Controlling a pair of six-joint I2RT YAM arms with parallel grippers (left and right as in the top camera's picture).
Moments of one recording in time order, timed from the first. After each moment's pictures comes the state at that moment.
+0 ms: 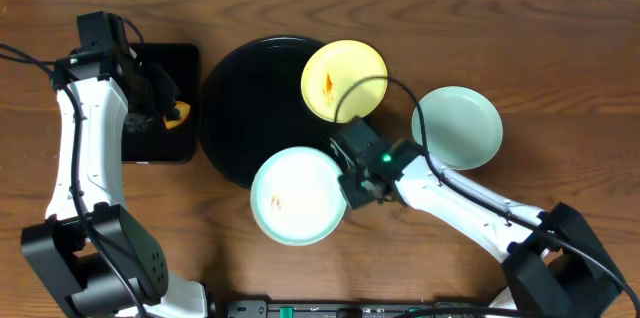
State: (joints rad) left arm 0.25 1.69 1.45 -1.04 0.12 -0.46; right arm 0.76 1.68 1.06 -0.68 -0.07 0.30
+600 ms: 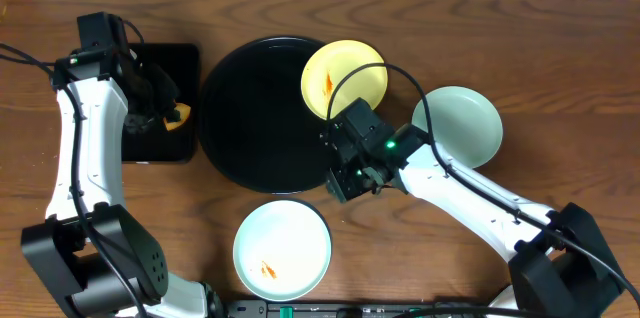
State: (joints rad) left arm 0.25 1.69 1.45 -1.05 0.12 -0.46; right arm 0.72 1.69 1.12 -0.72 -0.32 0.28
